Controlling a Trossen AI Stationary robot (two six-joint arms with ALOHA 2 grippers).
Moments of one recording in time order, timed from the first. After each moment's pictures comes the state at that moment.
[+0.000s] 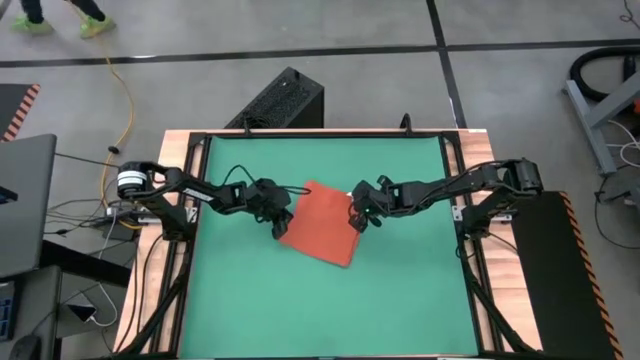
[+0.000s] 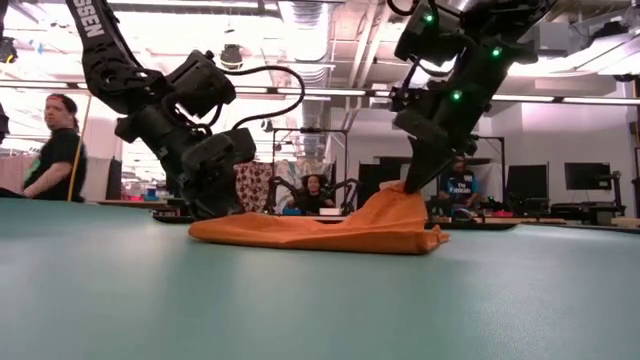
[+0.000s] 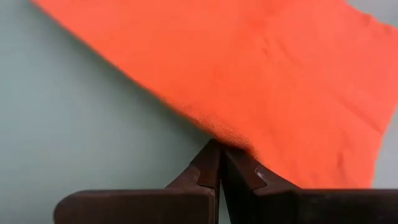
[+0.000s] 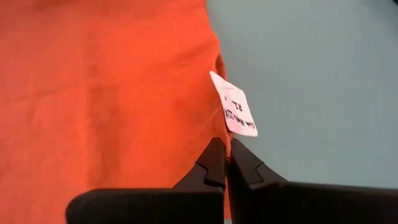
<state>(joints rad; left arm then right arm) 0.24 1.60 0.48 0.43 0.19 -0.28 -0.02 1.51 0.87 -0.35 0.41 0.49</state>
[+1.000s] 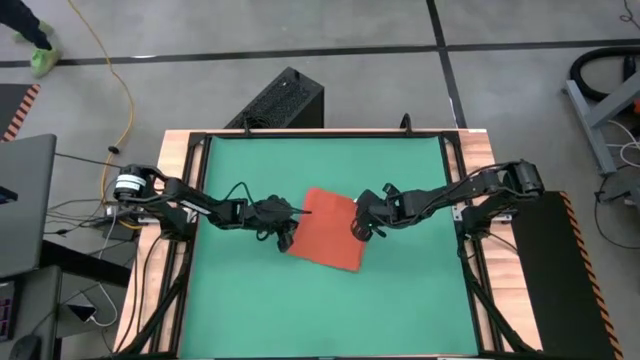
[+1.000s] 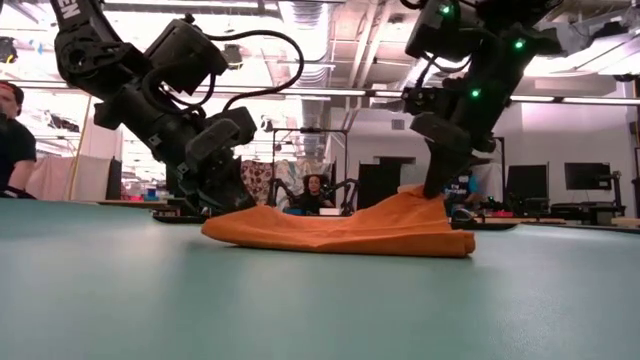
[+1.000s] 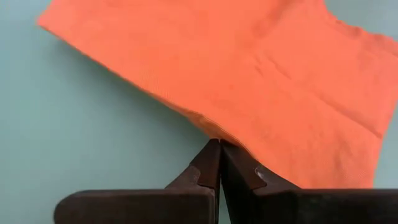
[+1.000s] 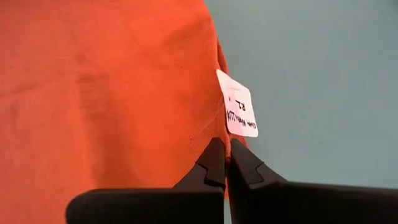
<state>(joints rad) 0.01 1.60 0.49 0.51 -0.13 -0.39 0.07 1.51 0.87 -0.48 0.47 0.60</state>
